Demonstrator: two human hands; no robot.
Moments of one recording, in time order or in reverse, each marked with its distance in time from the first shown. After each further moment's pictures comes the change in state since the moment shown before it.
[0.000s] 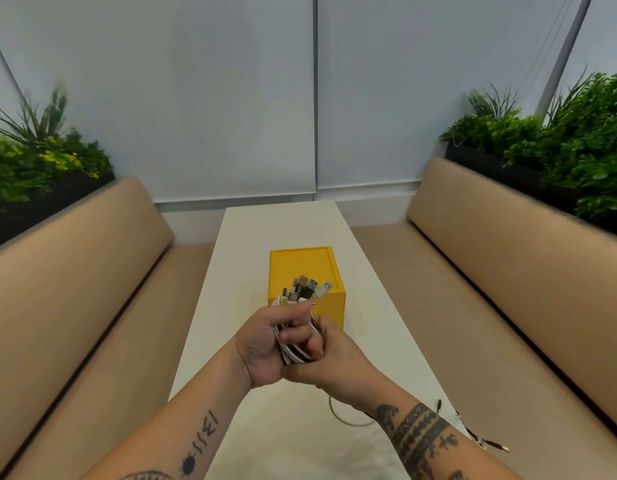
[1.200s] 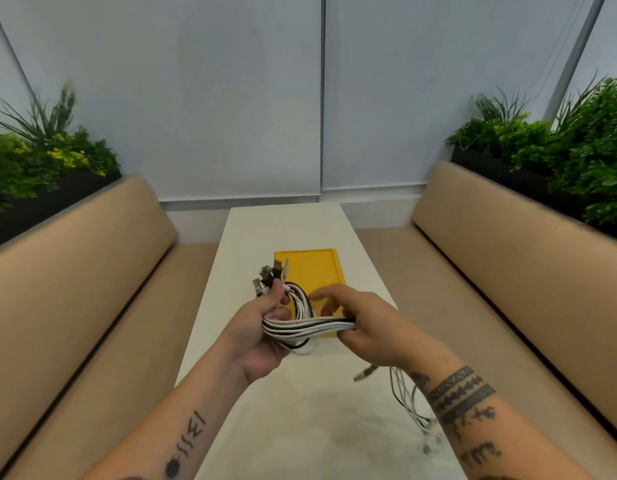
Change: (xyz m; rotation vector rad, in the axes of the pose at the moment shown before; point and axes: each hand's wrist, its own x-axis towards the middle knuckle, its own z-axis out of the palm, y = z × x) left_hand -0.003 0.016 -0.001 -0.200 0.385 0.047; right_hand 0.015 -0.035 -0.060 -0.719 -0.053 -0.356
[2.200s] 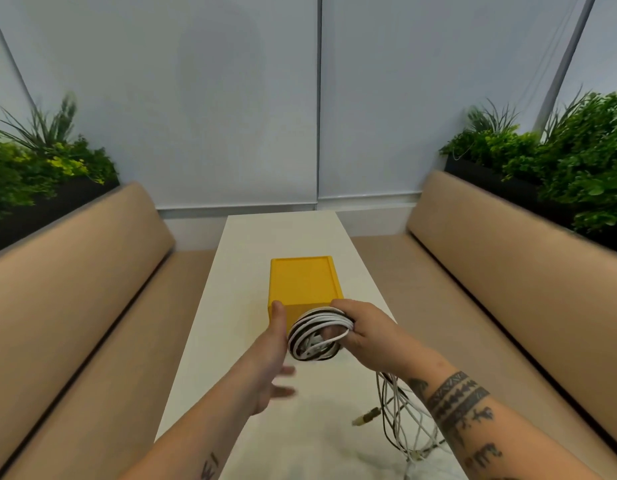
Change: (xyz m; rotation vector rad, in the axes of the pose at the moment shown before) left_hand -0.017 -0.028 0.010 0.643 0.208 -0.060; right_hand -0.002 0.012 0.004 0.122 0.051 -0.004
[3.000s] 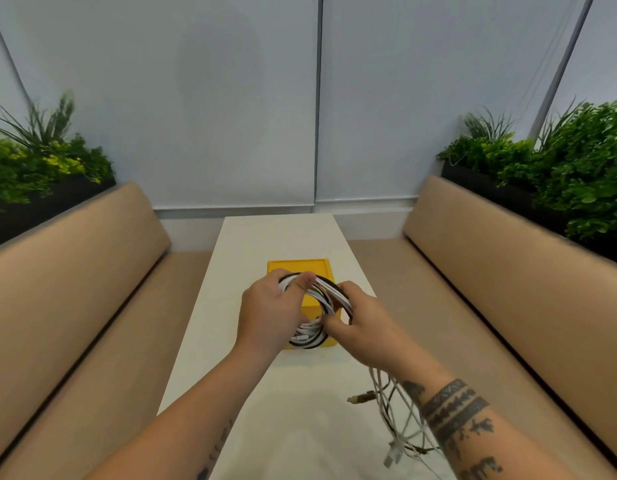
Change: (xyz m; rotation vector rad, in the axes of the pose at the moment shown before) left_hand 0.001 0.045 0.011 0.187 0.341 0.785; right_hand 0.000 -0.021 -0.004 -0.079 0.200 0.220
